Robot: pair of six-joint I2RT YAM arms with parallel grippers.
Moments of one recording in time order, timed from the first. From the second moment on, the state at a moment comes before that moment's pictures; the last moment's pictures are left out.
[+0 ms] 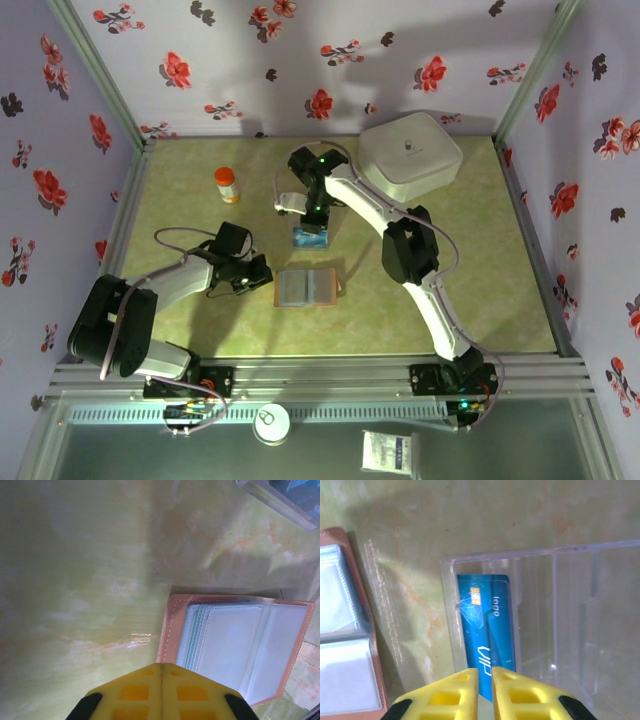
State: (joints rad) left arm -0.44 1.42 0.64 -0.32 0.38 -0.72; right arm 0.70 2.39 2.28 -1.30 -0.18 -0.74
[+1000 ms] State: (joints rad) left arm -0.44 1.42 0.64 -0.32 0.40 -0.72; right arm 0.70 2.31 2.10 -1.09 -0.13 -0.65
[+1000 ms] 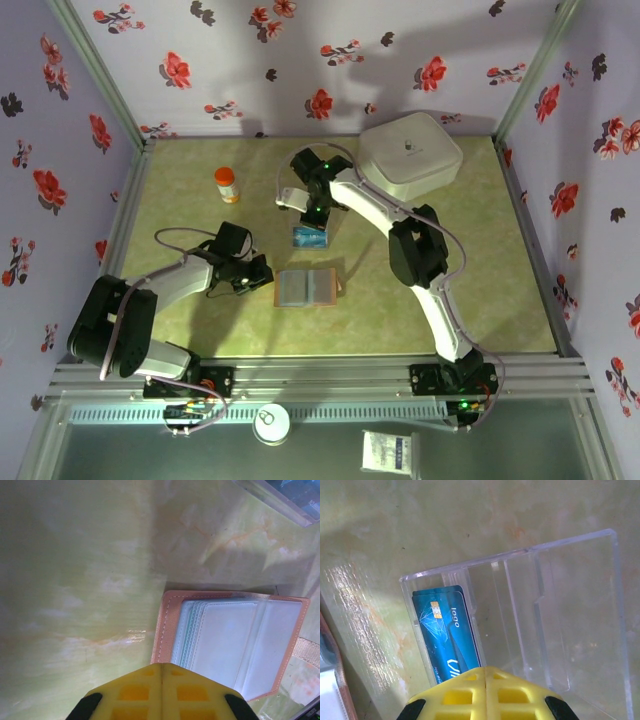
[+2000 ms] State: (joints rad) left arm -0.44 1.42 0.64 -0.32 0.40 -0.72; right arm 0.69 2.18 1.95 -1.00 -0.13 -0.55
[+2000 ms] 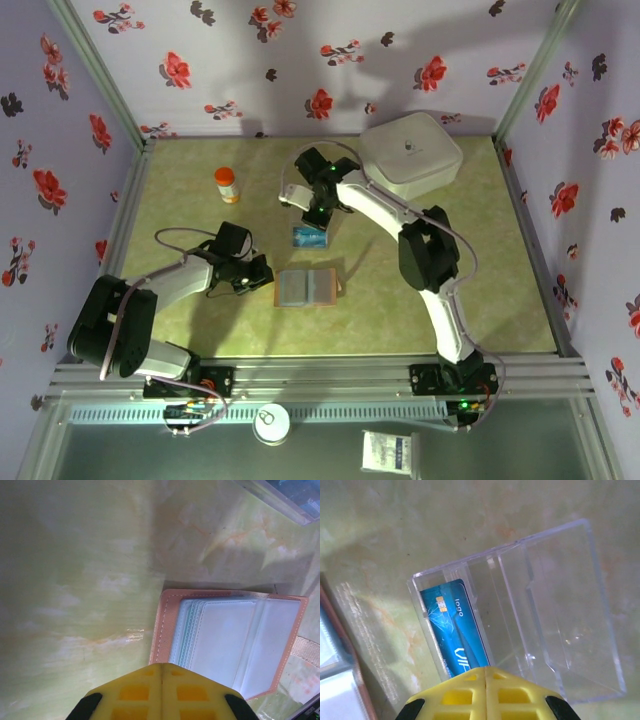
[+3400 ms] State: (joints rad) left arm -0.58 1.42 0.63 -0.35 0.29 -0.75; right arm 0.90 1.75 1.14 -0.32 -0.31 0.88
